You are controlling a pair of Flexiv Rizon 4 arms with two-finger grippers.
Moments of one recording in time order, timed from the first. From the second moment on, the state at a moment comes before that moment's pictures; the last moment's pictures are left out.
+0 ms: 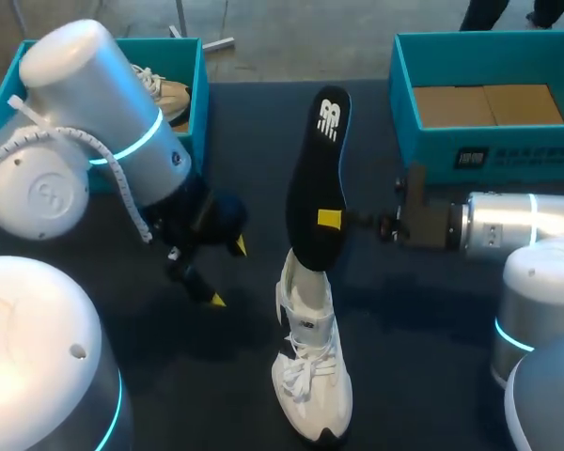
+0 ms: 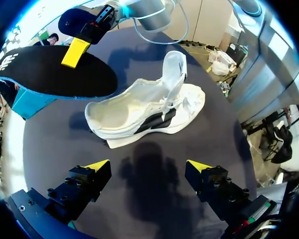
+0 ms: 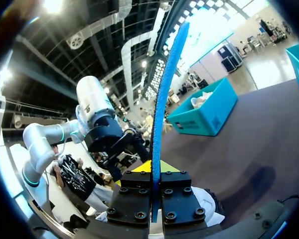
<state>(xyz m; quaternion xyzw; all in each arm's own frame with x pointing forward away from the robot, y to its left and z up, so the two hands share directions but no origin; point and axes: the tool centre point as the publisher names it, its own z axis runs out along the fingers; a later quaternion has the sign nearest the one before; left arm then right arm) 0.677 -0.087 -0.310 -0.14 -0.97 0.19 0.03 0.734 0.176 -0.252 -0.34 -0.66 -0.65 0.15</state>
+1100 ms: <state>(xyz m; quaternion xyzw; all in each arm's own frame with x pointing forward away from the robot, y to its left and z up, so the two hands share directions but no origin) 0.672 -0.103 -0.346 -0.09 -0.98 0.17 0.04 0.723 0.179 -0.274 -0.28 -0.67 -0.67 0.15</state>
